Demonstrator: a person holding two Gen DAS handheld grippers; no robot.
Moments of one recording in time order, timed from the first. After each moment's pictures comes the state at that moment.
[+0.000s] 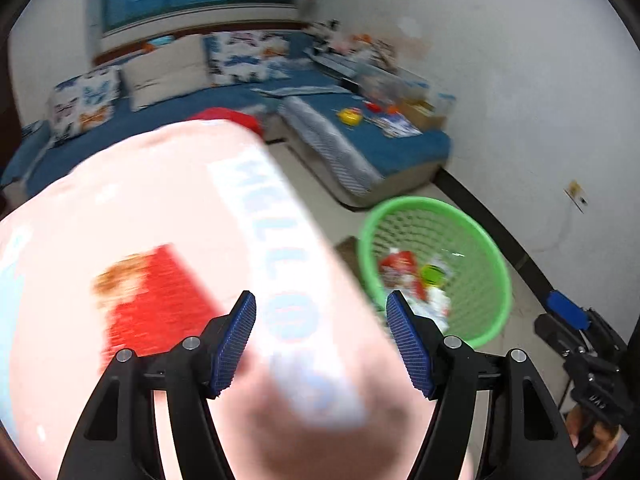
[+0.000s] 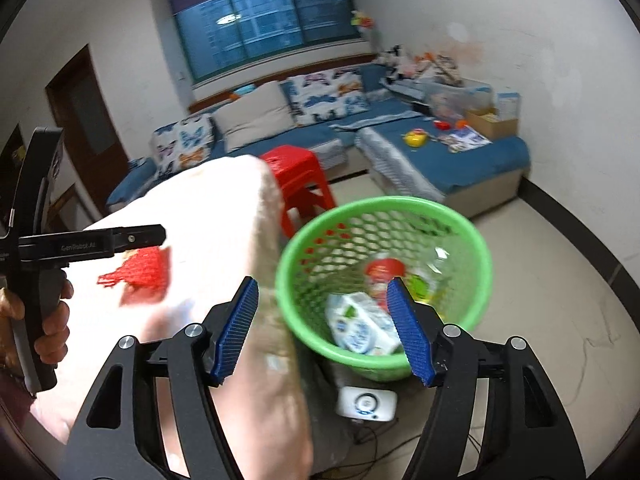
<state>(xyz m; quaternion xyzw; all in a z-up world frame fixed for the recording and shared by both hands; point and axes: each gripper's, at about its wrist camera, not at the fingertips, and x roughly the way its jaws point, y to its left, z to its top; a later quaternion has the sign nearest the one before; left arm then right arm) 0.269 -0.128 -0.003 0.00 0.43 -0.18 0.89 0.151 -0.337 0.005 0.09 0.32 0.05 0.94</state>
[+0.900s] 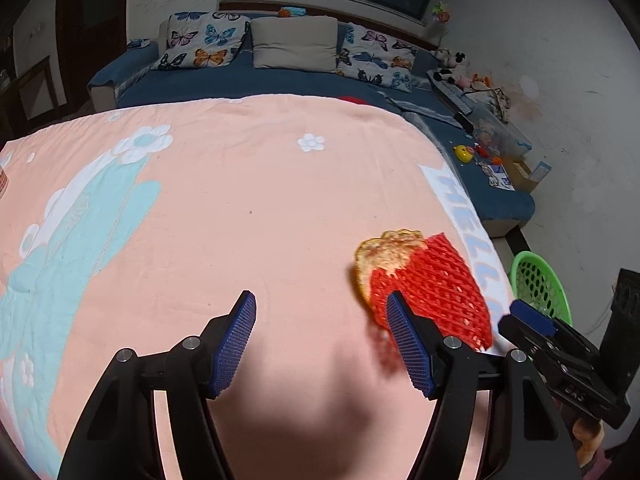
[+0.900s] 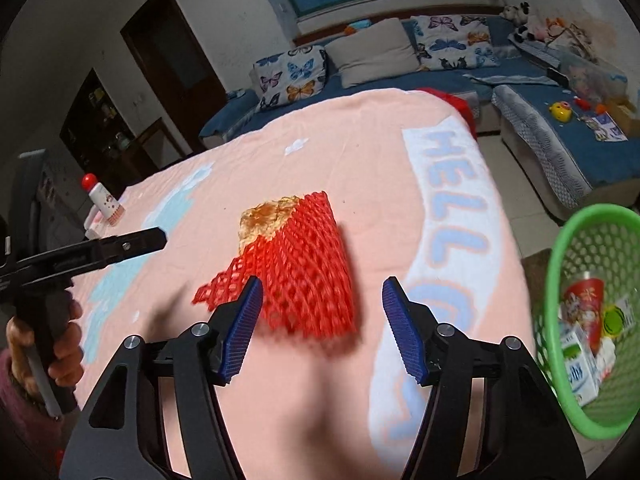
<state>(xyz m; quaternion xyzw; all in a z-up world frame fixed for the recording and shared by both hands) 0.276 0.089 -0.027 -0.11 0.45 -0.03 0.89 0.281 -0.132 -0.030 0.08 0.41 0.24 0.88</state>
